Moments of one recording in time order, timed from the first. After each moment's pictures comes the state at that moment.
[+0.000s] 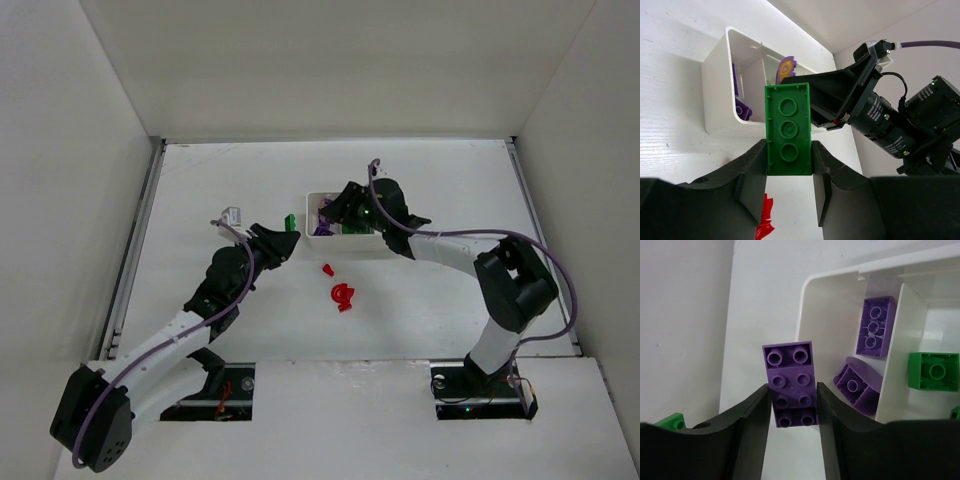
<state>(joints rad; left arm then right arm) -0.57 0.86 0.36 0.40 -0.10 -0.93 0.60 1.72 1.04 0.31 -0.14 0.90</state>
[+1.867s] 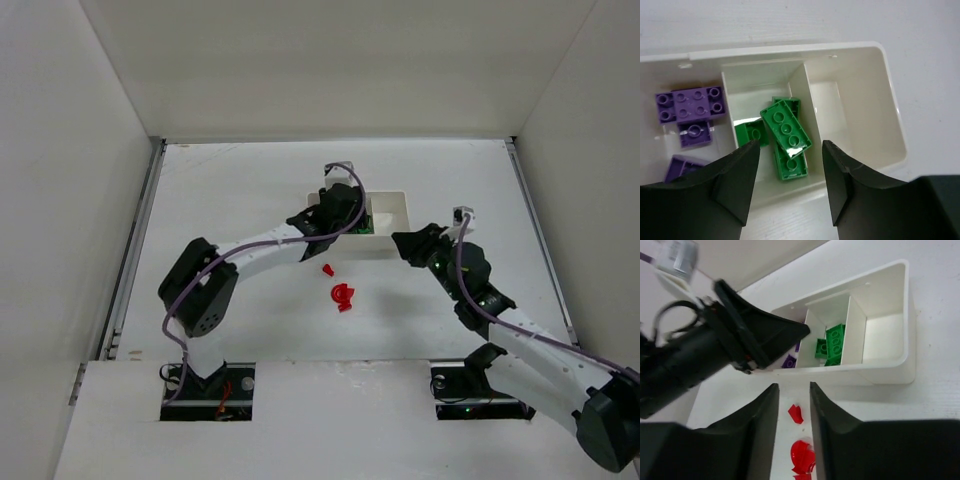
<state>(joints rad) -0.81 1.81 1.25 0.02 -0.34 -0.58 0.53 0.83 0.41 0.32 0.14 0.72</state>
